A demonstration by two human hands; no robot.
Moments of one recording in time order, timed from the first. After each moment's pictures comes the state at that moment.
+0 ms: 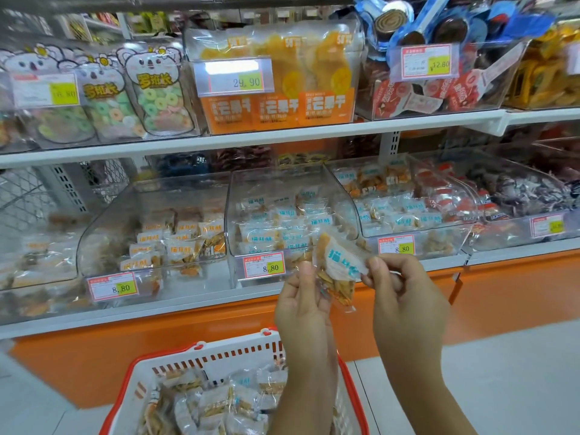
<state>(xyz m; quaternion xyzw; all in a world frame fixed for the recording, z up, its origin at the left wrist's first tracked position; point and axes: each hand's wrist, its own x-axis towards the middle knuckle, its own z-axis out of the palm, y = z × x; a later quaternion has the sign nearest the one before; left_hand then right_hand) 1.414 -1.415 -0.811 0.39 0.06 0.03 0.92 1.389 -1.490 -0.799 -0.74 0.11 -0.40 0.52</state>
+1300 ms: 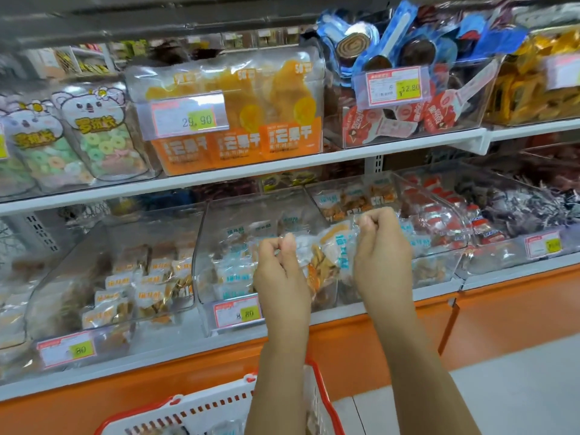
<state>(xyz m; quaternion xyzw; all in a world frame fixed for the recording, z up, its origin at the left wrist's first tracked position) 1.513 -1.446 -0.784 0.74 -0.04 0.27 0.61 1.487 -1.546 -0.751 -0.79 0.13 -0.36 0.48</state>
